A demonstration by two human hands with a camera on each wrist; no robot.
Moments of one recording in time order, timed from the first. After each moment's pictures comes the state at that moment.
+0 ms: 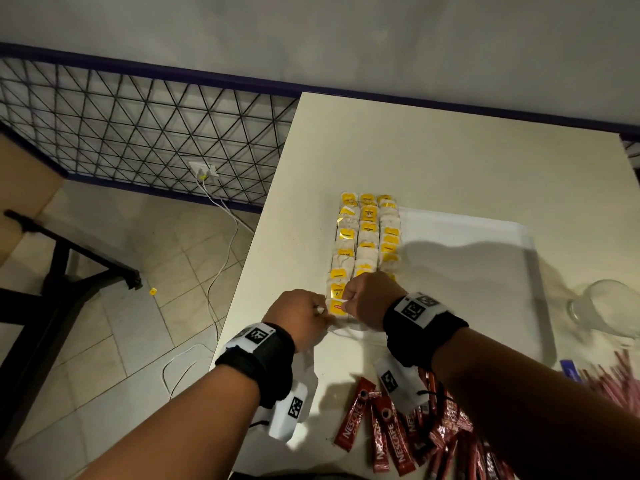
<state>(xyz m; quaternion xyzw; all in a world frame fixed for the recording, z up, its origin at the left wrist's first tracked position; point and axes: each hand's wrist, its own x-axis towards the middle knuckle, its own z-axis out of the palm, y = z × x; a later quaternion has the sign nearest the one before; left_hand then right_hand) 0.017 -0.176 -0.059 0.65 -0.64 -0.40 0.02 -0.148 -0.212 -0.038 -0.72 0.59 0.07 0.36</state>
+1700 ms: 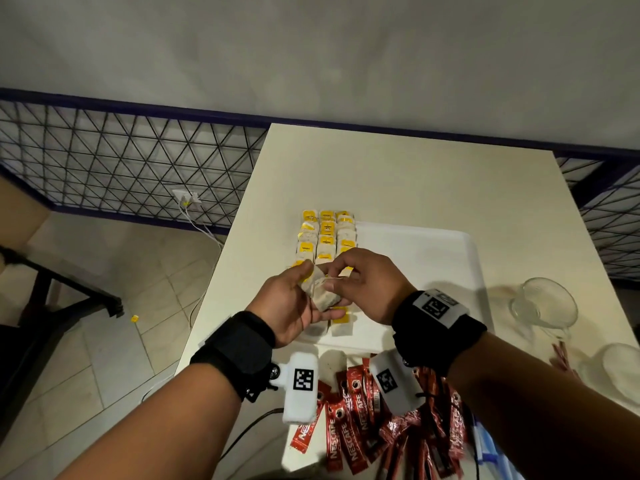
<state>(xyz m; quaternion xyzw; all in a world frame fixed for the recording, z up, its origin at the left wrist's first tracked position) -0.048 -0.183 0.009 0.43 -0.20 -0.81 0.35 -0.210 -0.193 0.035 -0.65 0.54 -0.24 0.47</state>
